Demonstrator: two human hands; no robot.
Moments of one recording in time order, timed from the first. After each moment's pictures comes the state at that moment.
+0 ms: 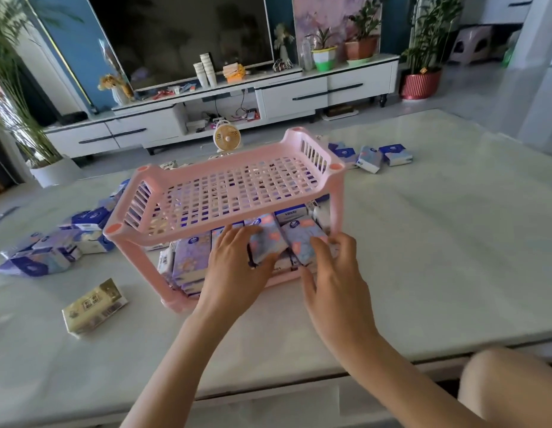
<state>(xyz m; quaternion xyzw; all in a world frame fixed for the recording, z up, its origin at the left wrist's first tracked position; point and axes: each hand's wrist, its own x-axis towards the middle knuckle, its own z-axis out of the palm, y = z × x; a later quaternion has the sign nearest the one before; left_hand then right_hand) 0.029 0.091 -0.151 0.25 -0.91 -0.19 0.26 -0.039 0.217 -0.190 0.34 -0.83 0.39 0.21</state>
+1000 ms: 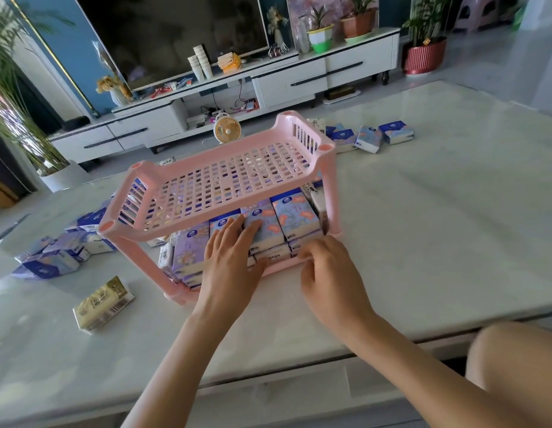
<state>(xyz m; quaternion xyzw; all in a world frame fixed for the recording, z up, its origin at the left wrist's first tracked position) 0.036 0.086 -0.169 0.21 -0.95 -0.06 0.23 -0.042 0.219 -0.199 0.36 -0.81 0.46 0.07</state>
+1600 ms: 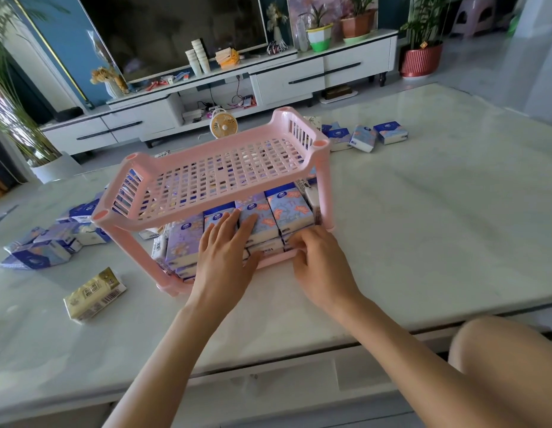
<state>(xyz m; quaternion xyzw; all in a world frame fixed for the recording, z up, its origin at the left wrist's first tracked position) 0.037 0.082 -0.177 0.19 -0.95 -0.01 0.24 -0.056 0.211 -0.198 0.37 -0.81 0.46 0.01</state>
